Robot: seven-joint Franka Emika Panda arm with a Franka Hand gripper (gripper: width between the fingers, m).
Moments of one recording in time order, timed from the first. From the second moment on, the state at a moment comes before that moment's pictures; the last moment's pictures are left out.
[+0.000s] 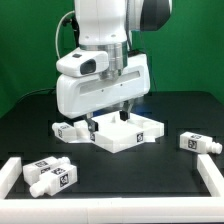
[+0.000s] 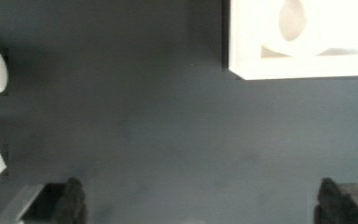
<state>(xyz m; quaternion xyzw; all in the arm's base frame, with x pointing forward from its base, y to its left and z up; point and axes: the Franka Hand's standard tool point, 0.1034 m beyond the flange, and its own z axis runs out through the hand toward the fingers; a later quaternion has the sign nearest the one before) 0.471 -0.029 0.076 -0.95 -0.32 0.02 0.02</state>
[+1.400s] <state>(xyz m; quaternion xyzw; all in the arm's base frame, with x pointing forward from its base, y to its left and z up) 0.399 -0.065 0.016 -0.94 -0.33 0.04 0.02</state>
